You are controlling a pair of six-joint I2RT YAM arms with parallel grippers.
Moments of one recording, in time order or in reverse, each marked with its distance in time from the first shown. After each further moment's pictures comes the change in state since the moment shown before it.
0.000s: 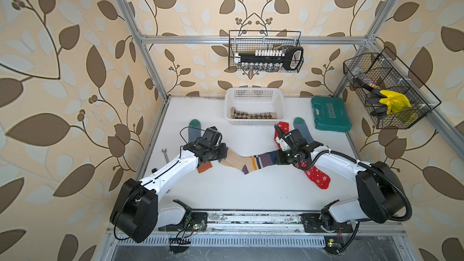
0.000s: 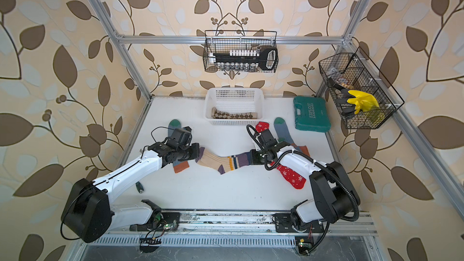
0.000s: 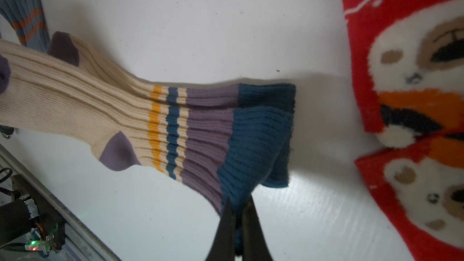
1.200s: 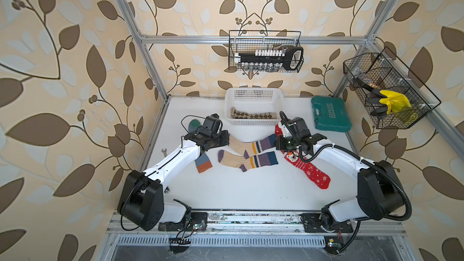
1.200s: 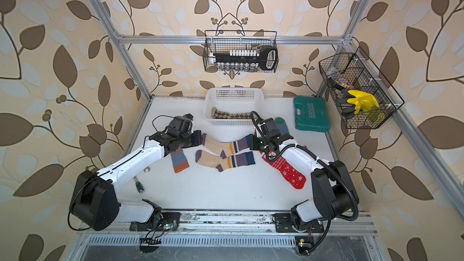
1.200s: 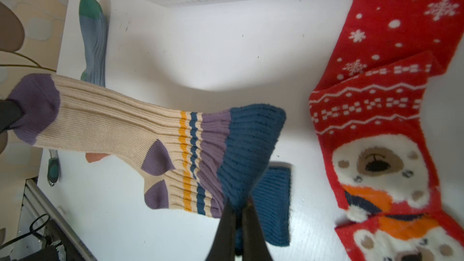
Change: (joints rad) left arm 0.026 0.060 0.169 0.022 0.040 0.043; right arm -0.063 -0.011 0.108 0.078 -0.005 0.019
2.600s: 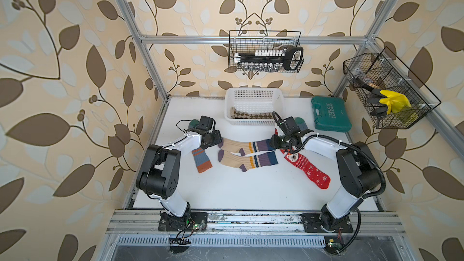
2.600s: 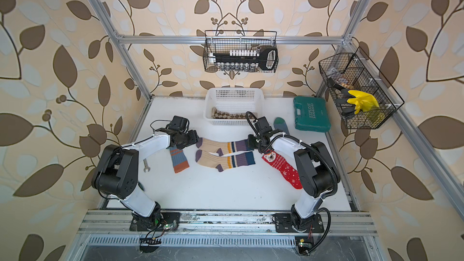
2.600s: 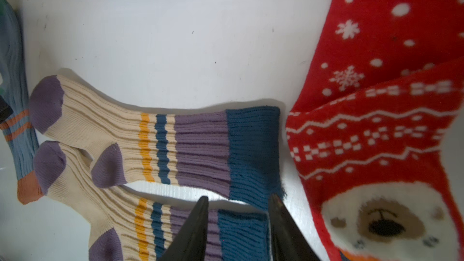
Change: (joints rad) left arm 0.198 0.312 0.006 0.116 -0.014 -0.025; right arm 0.002 0.279 0.114 0.032 0.097 0.019
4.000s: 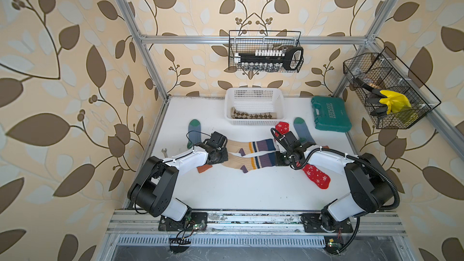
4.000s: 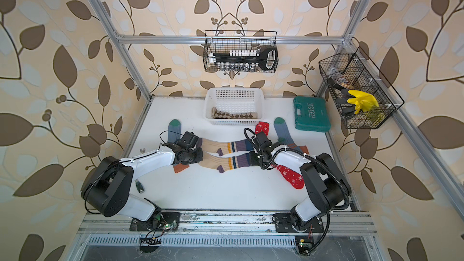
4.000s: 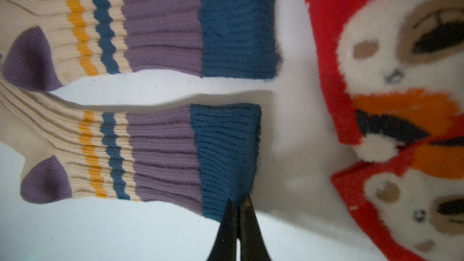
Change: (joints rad) left arm -0.227 -0.158 -0.206 -0.044 -0.111 -0.045; right arm 0.098 -0.169 -0.220 -0.075 0.065 0.007
